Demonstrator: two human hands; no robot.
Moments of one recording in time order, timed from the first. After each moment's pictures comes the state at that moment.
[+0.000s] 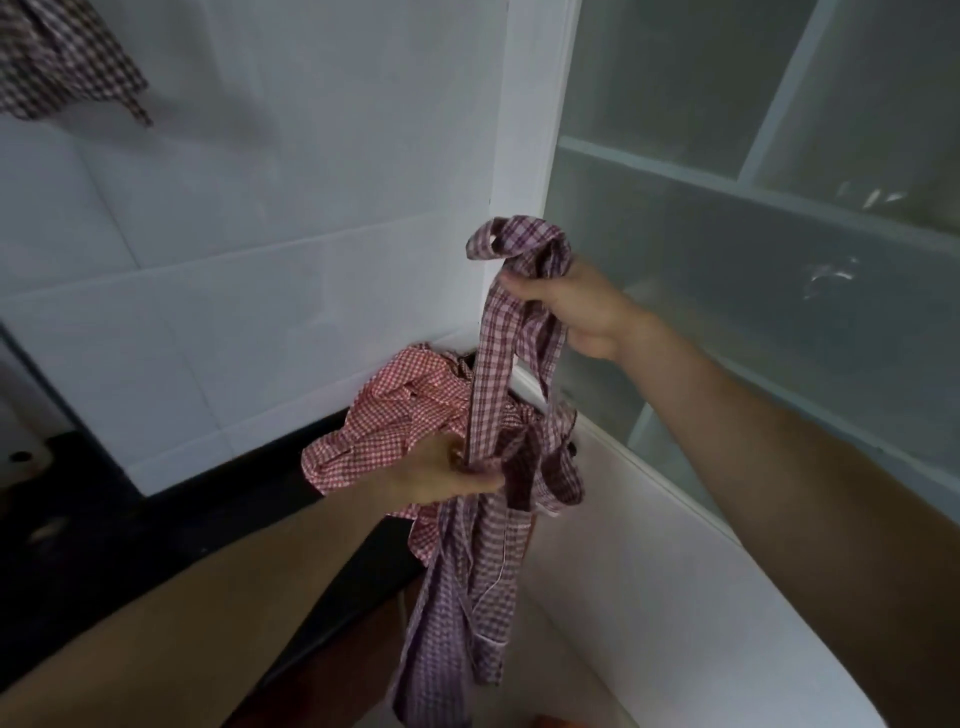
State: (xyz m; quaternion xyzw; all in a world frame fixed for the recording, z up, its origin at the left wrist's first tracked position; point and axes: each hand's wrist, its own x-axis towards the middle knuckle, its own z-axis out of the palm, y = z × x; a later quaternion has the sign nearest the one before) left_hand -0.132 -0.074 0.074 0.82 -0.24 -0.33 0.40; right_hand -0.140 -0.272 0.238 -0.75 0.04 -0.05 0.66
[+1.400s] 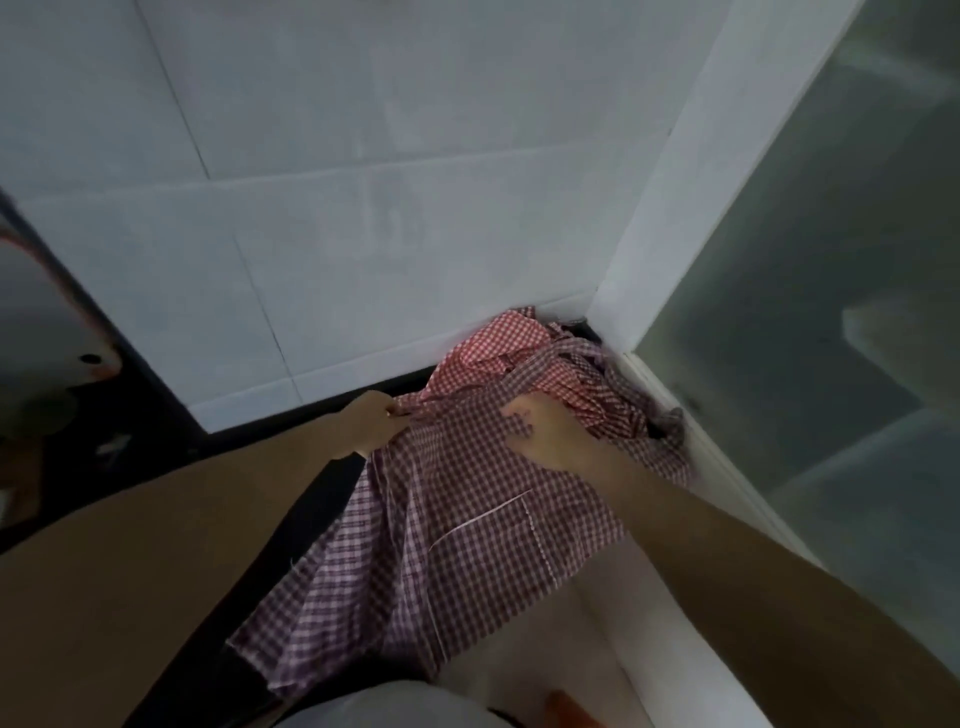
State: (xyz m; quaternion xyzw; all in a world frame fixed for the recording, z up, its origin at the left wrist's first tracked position) left_hand 0.044 0.069 -0.023 0.91 -0.02 -0.26 0.31; right_hand -0.004 -0.192 0.001 -0.94 -0.04 0.18 0.28
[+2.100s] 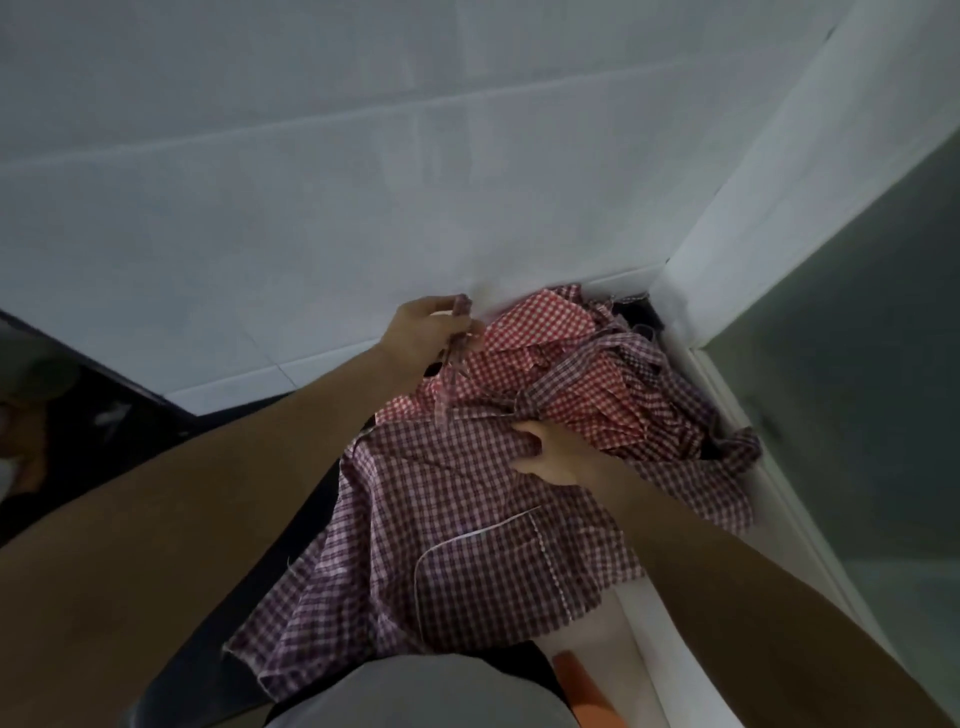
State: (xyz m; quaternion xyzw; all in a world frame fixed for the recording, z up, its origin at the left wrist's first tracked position) left_hand 0.134 -0.011 0.010 0.66 0.17 -0.17 0.71; right_hand 0.082 -0.220 -0.105 -0.87 -0.02 0.42 0.24
